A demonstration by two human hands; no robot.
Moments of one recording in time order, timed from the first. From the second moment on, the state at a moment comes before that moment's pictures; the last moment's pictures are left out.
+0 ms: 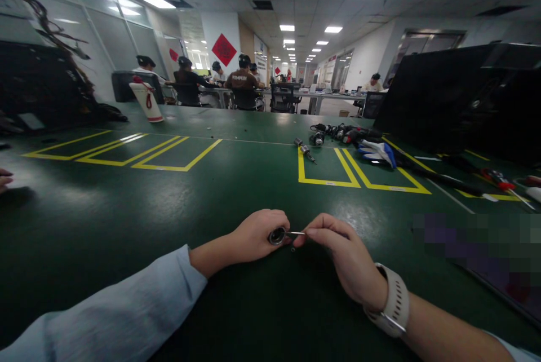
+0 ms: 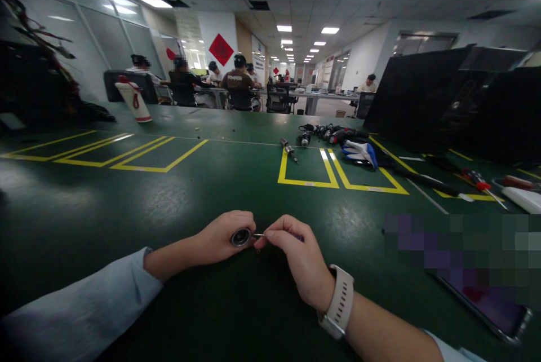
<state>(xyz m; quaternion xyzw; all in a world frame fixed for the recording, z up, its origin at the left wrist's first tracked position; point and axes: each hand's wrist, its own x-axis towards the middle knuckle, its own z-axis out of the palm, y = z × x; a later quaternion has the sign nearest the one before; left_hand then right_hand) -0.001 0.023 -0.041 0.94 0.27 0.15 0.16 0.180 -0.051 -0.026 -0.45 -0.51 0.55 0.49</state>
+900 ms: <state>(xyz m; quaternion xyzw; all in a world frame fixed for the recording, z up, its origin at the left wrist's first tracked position) 0.000 0.026 -0.044 0.92 0.28 0.17 0.19 0.180 -0.047 -0.026 -0.43 -0.38 0.64 0.51</state>
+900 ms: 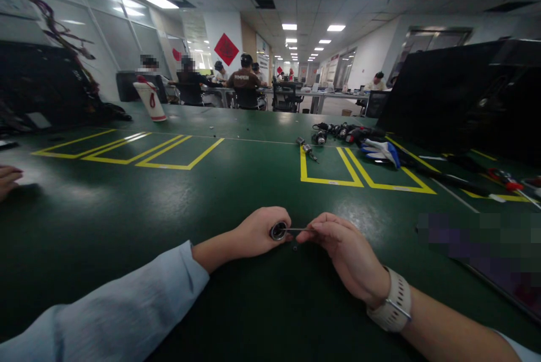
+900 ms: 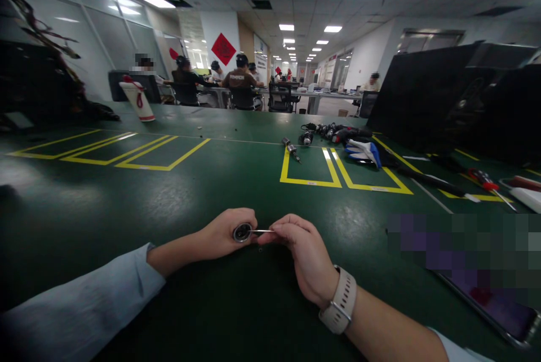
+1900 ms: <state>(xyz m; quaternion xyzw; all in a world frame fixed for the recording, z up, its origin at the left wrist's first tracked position) 0.000 0.023 -0.040 0.92 0.30 0.16 0.19 0.185 -0.053 -0.034 -0.42 -0.57 0.49 0.50</state>
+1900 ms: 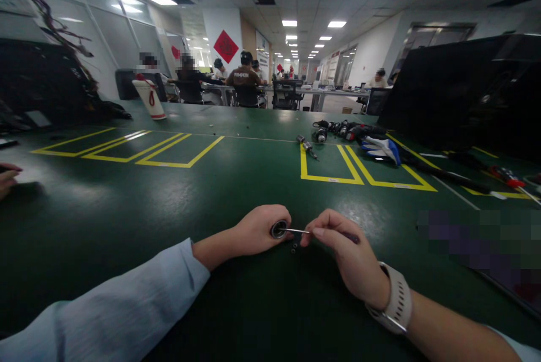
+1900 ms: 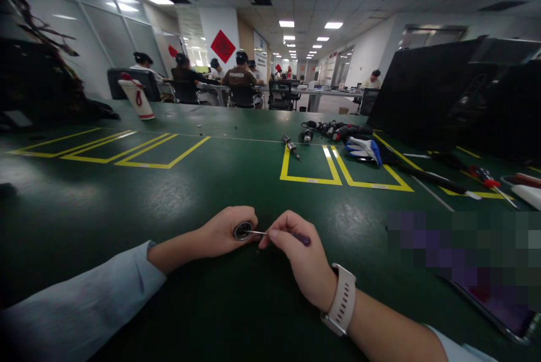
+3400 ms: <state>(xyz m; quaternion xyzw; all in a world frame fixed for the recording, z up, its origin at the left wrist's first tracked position) -0.001 0.024 -0.042 0.91 0.31 0.18 0.19 0.180 -0.047 -0.032 -0.43 -0.42 0.59 0.54</state>
